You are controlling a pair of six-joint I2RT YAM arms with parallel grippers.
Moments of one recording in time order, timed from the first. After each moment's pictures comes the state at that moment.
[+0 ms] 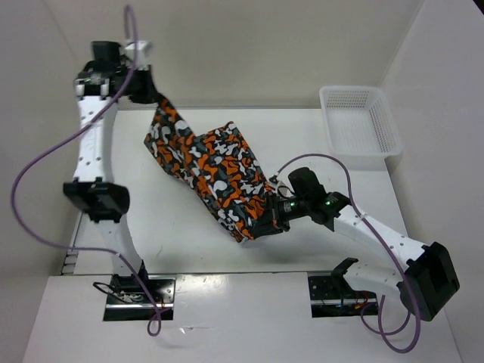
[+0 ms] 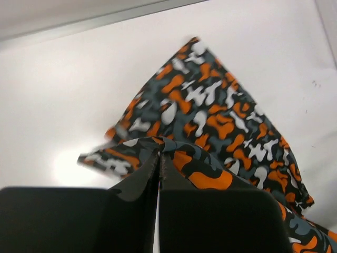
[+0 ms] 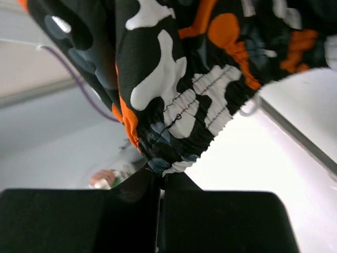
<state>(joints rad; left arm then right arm) 0.10 1.91 2.36 -1.11 0.43 0.07 0.65 1.10 0.75 -0.39 -0.80 0.92</state>
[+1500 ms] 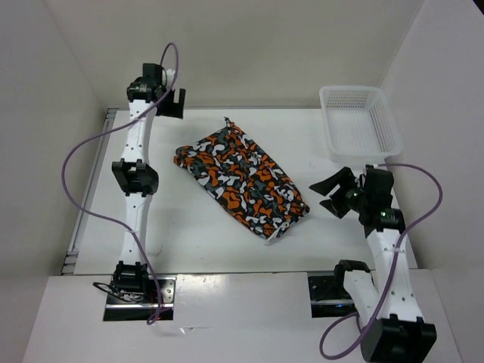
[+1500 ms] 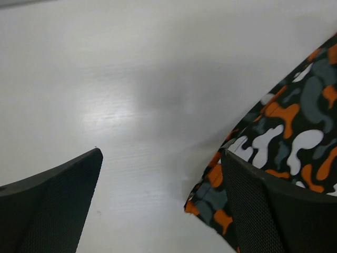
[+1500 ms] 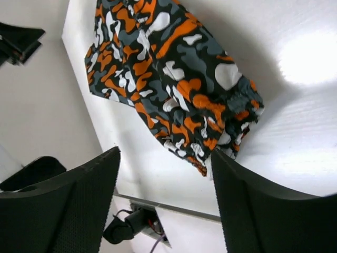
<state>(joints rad) -0.05 2.69 3.04 -1.19 0.06 0.07 -0.14 0.80 0.72 -0.64 -0.48 0.83</state>
